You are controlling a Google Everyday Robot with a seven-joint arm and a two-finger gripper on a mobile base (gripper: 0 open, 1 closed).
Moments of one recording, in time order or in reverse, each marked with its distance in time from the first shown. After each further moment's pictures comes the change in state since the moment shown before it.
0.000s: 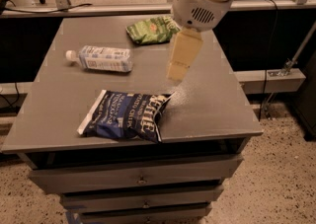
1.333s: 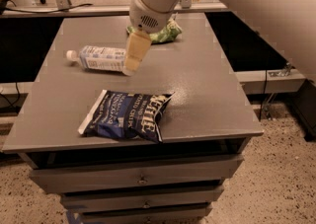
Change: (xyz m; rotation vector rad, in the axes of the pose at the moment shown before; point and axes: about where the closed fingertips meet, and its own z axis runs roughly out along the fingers) arm -0.070 -0.059 0.097 -0.009 -0.104 0.000
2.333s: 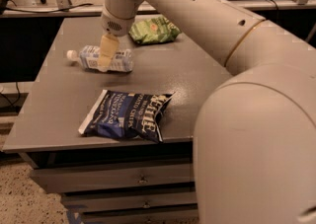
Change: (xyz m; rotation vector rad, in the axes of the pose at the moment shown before) arm -0.046 -0.054 0.112 -0.051 0.037 0.064
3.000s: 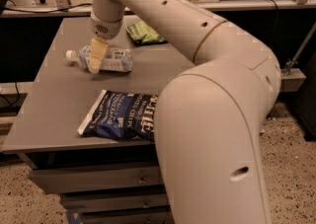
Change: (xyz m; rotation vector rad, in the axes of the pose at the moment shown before) arm -0.018 -0.011 0.042 -0.040 0.058 0.029
